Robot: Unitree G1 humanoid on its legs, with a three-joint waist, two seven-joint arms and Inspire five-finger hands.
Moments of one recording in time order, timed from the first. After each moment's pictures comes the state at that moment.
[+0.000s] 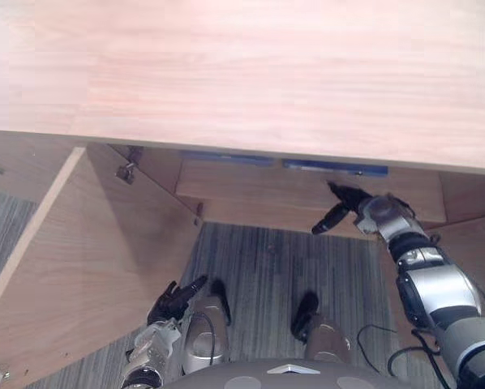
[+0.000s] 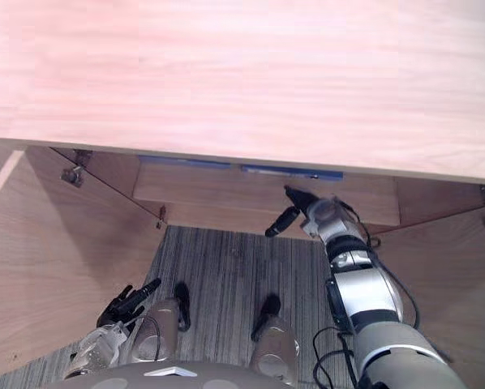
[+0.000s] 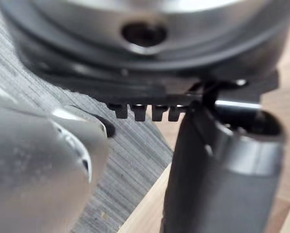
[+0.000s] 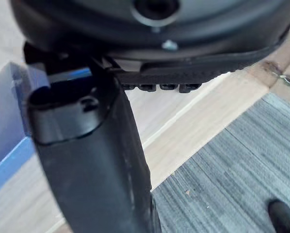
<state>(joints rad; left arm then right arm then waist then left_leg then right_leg) 0.03 0.03 0.37 0.94 -0.30 -0.02 -0.14 -0.71 -0.43 0.01 1.15 -0.42 0.10 0.38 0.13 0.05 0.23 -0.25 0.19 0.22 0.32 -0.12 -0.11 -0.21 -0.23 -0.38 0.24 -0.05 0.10</state>
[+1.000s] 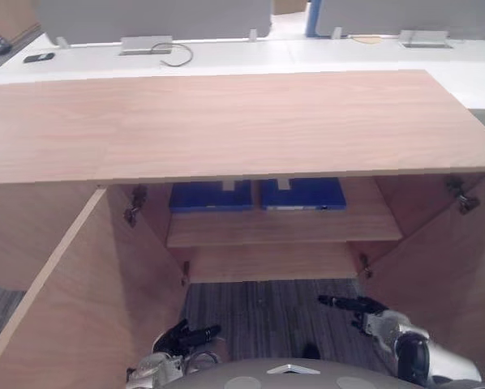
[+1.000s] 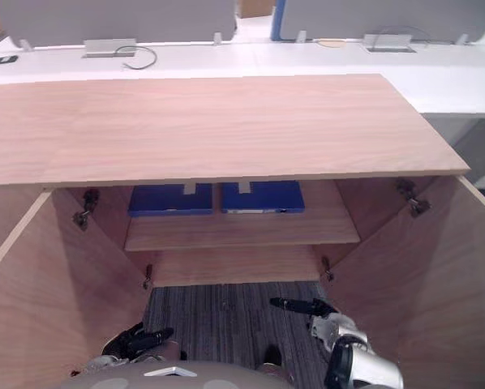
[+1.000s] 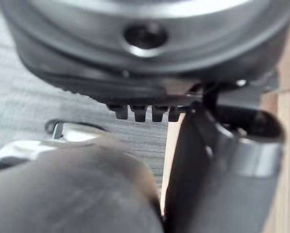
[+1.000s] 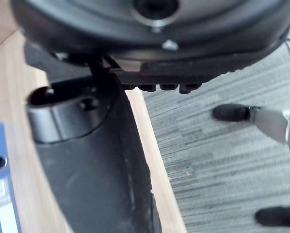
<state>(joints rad) 0.08 0.10 0.10 1.05 -0.07 -0.03 -0.13 -0.21 -0.25 -0.51 1.27 -0.02 0.11 0.18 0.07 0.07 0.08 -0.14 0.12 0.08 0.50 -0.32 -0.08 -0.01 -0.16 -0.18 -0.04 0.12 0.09</state>
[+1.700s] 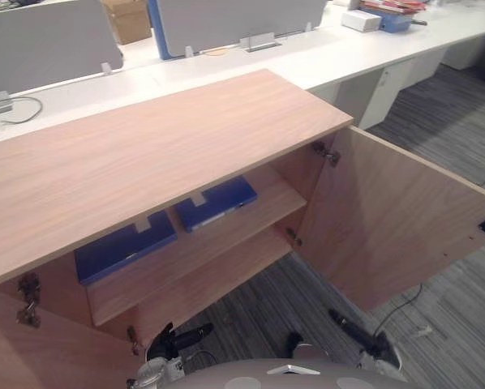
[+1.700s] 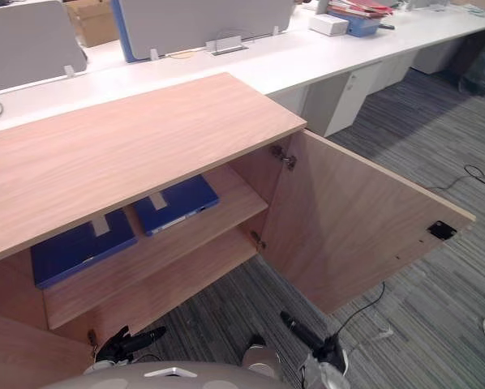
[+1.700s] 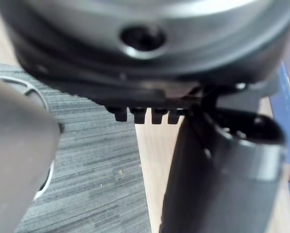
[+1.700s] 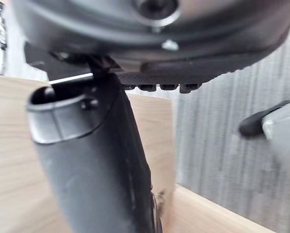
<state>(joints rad) 0.11 0.00 0.36 1.05 -0.03 -0.09 0.01 0.22 0.05 -0.51 0.55 0.24 0.03 -0.08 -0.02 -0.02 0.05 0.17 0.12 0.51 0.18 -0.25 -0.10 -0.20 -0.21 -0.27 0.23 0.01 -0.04</state>
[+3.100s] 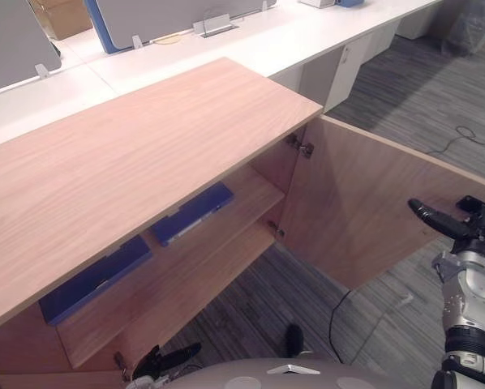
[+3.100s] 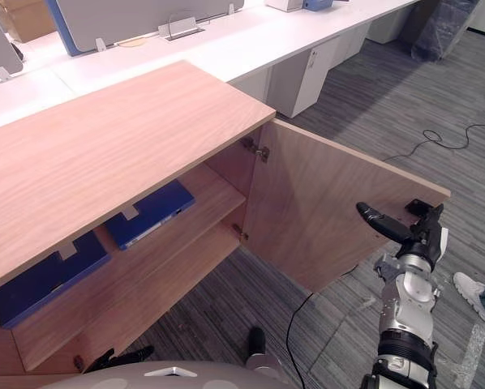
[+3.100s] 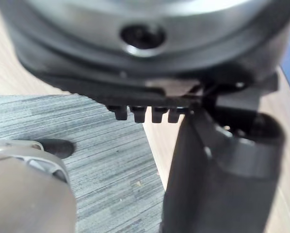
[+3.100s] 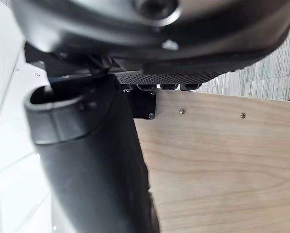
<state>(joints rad) 0.16 0.08 0.33 1.13 -0.09 -0.08 0.01 -0.10 -0.45 -0.49 0.48 0.34 -0.06 -0.09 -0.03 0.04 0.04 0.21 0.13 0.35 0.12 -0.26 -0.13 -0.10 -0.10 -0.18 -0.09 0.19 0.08</state>
